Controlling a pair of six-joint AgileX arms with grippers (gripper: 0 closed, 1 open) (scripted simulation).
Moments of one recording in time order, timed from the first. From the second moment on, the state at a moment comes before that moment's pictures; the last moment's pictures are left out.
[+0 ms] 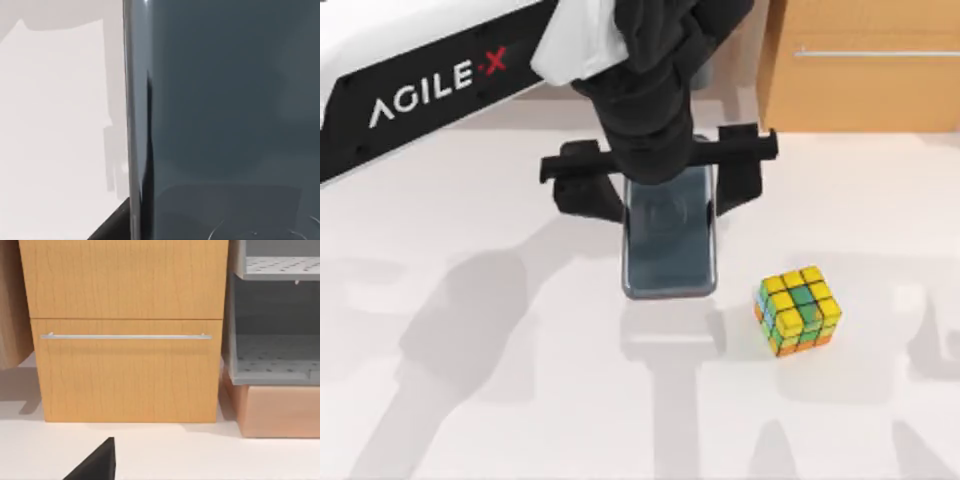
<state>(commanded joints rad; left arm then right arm) -0.73 2.00 1.79 -1.11 0.02 -0.68 0.00 0.00 0.00 0.00 0.00 0.00</state>
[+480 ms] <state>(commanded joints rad) -0.73 2.07 1.73 -1.01 0.01 -0.70 0.00 0.00 0.00 0.00 0.00 0.00</state>
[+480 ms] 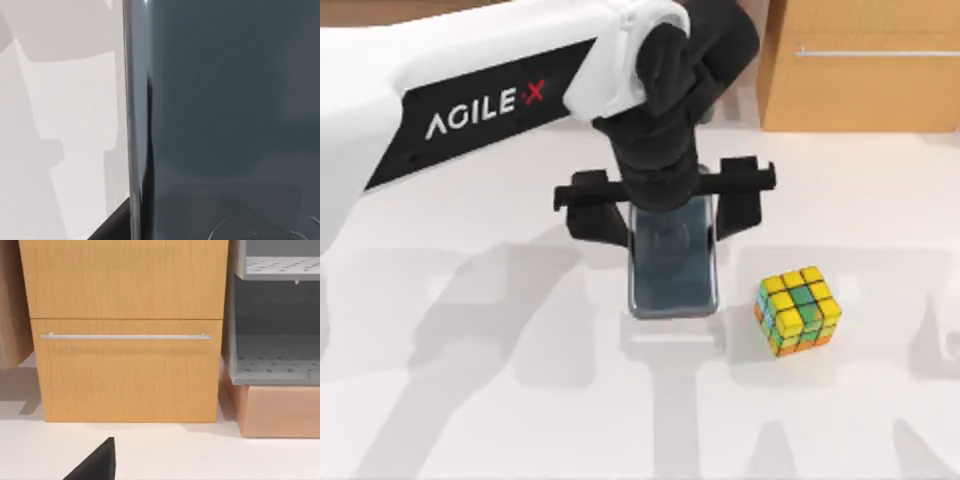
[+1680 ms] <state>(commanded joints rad) -0.74 2.22 1.62 -0.96 -0.01 -0.71 0.00 0.00 0.00 0.00 0.00 0.00</state>
